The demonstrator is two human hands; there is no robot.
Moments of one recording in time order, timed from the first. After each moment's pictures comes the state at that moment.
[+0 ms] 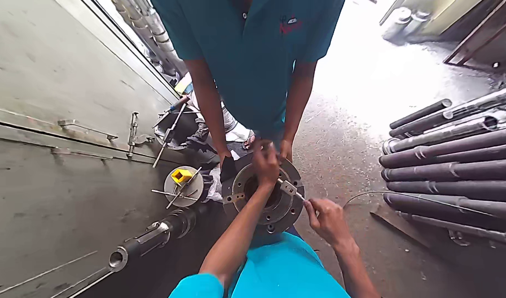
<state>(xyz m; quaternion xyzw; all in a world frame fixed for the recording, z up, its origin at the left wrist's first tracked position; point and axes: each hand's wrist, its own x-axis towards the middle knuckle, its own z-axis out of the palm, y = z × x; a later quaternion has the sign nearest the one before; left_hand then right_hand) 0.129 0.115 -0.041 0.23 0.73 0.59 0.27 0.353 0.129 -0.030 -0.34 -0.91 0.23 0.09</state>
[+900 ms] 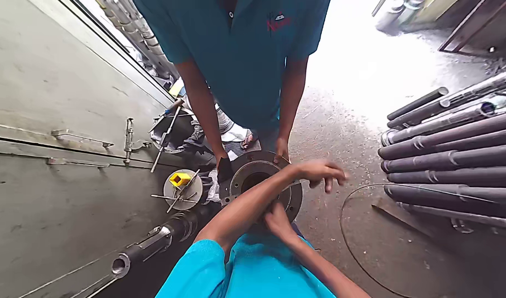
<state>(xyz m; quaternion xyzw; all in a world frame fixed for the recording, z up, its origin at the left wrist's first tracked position) 0.181 0.203 -0.022 0.53 0.38 0.26 0.71 0.258 0.051 -0.021 -0.43 -0.64 0.63 0.07</state>
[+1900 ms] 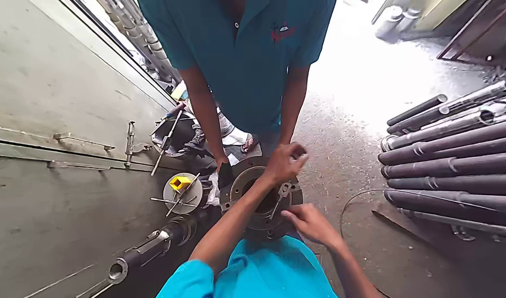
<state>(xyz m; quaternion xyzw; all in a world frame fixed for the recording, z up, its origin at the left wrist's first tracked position) 0.120 0.154 -0.003 0.53 0.64 0.43 0.36 0.315 0.131 -0.015 -0.30 -0.79 0.53 -0.04</state>
